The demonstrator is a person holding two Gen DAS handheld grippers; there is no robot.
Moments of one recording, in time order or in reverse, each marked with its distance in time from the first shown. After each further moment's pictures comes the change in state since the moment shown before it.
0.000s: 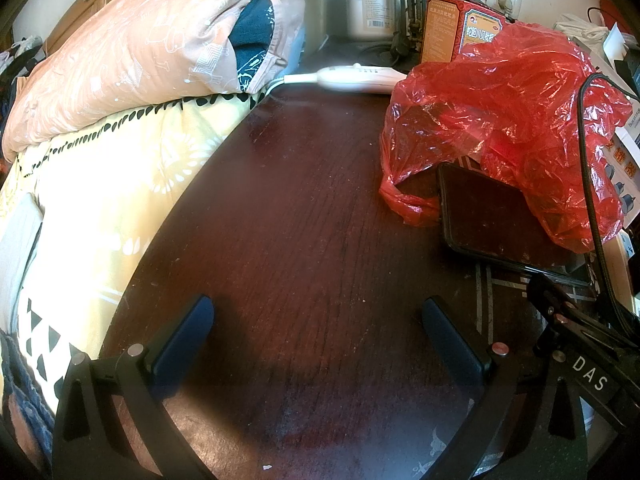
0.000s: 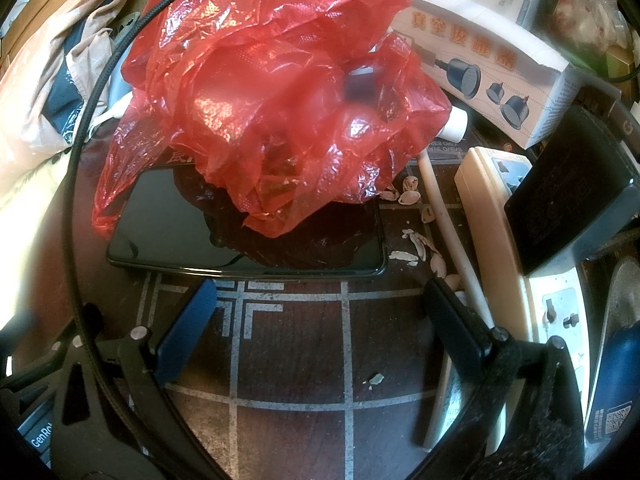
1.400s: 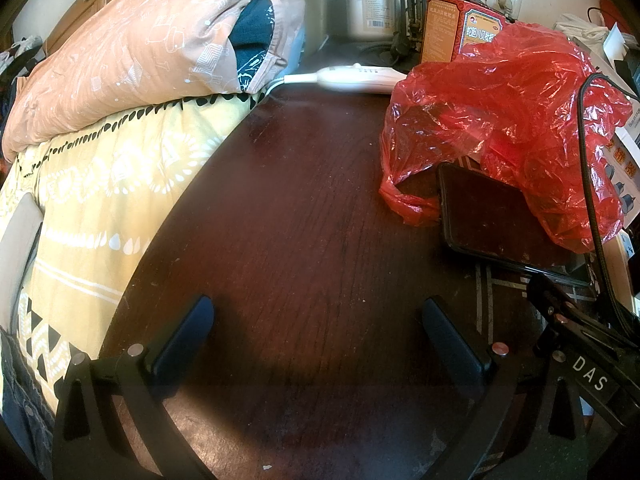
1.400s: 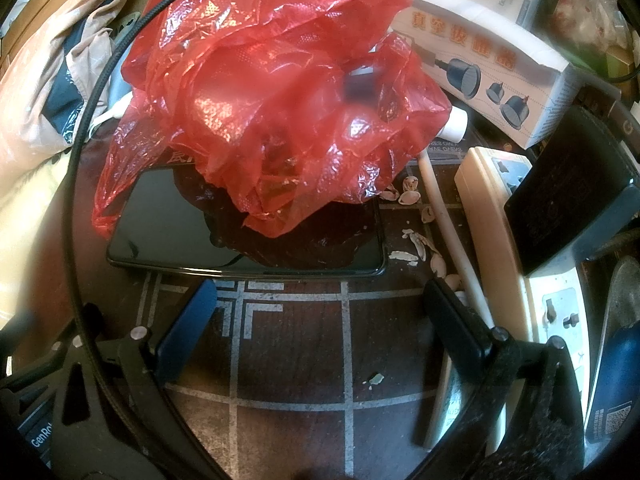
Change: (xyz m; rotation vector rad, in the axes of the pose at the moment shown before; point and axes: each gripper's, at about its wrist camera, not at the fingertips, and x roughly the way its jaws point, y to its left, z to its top) left arm 0.000 0.000 0.000 0.000 -0.001 0.002; right arm 0.001 0.001 0.001 0.001 0.000 -0.003
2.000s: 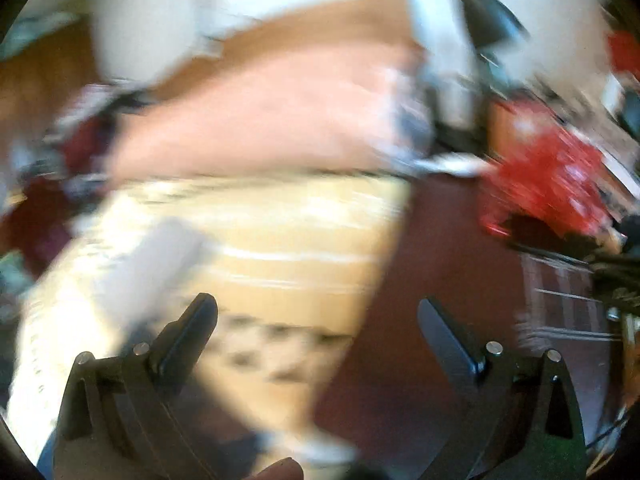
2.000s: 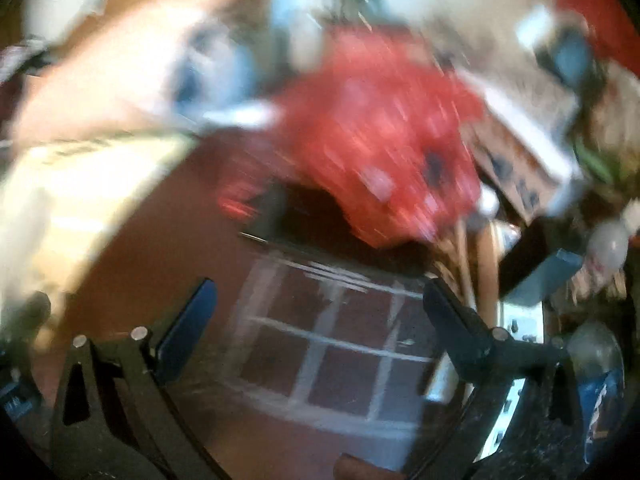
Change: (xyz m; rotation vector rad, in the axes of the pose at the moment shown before) left arm -0.227 0.122 -0.089 -0.073 -0.306 0.375; right arm -0.136 0.047 -0.028 -0.317 -0.240 0.246
